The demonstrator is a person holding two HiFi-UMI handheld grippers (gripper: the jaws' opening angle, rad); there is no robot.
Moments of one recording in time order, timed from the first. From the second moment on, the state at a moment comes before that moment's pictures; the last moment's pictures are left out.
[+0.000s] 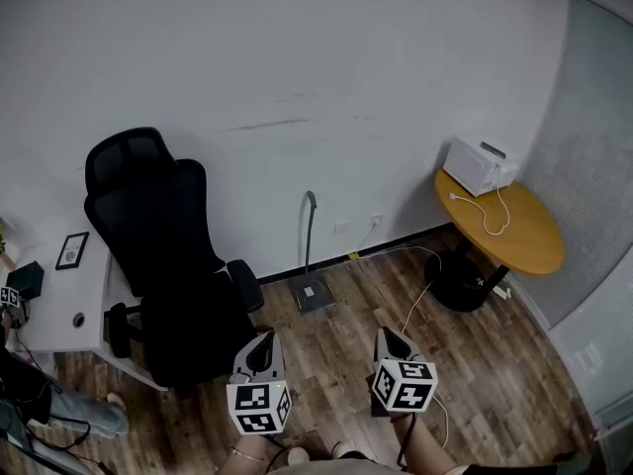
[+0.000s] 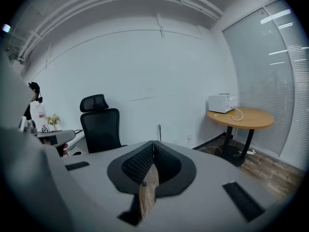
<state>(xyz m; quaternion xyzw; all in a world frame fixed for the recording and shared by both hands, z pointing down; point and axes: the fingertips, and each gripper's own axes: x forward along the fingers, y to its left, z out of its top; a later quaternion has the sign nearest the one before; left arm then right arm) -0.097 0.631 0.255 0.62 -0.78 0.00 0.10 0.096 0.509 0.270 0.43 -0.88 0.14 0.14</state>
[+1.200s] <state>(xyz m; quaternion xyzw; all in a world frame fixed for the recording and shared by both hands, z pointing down) -0.092 0.413 0.266 0.62 -0.78 0.03 0.11 0.090 0.303 0.294 0.41 -0.88 0.18 0.15</state>
